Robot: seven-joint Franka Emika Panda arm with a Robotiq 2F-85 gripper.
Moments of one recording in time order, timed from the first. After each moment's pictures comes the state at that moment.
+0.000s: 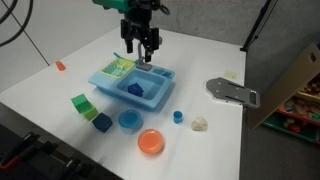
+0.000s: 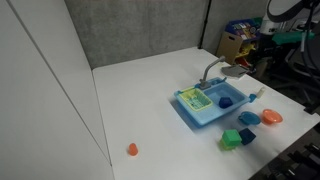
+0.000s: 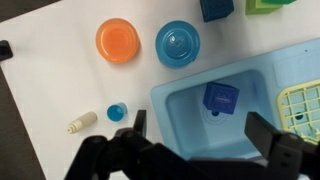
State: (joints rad) arm -0.10 0.28 -0.15 -1.95 -0.03 2.03 0.11
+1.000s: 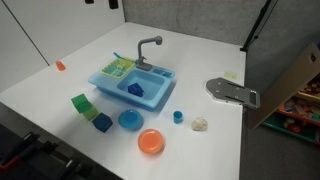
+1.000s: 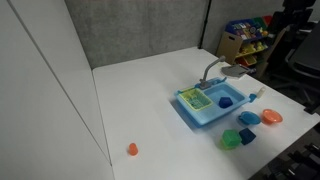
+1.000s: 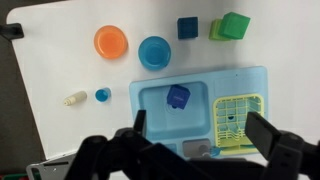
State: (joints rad) arm -0.07 -0.08 -0.07 -2.02 -0.04 1.83 0.06
